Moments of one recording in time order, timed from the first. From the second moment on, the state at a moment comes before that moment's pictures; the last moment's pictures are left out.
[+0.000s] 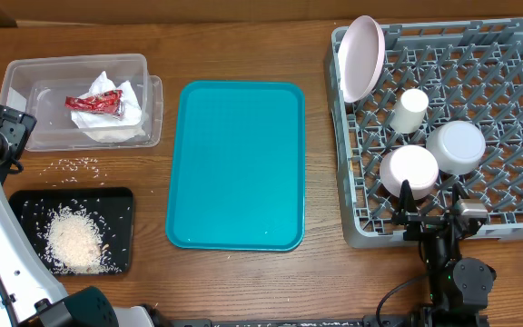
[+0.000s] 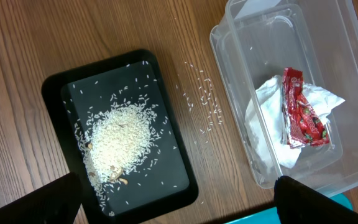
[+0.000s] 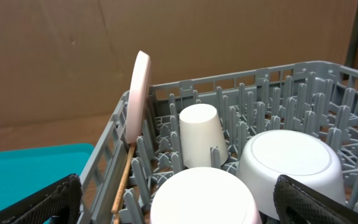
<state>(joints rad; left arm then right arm) 0.52 1.58 1.83 -1.42 -0.20 -0.75 -0.07 0.01 0.02 -0.03 -0.06 0.14</state>
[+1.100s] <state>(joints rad) 0.52 1.58 1.83 -1.42 -0.20 -0.75 -0.07 0.01 0.02 -0.03 -0.06 0.05</state>
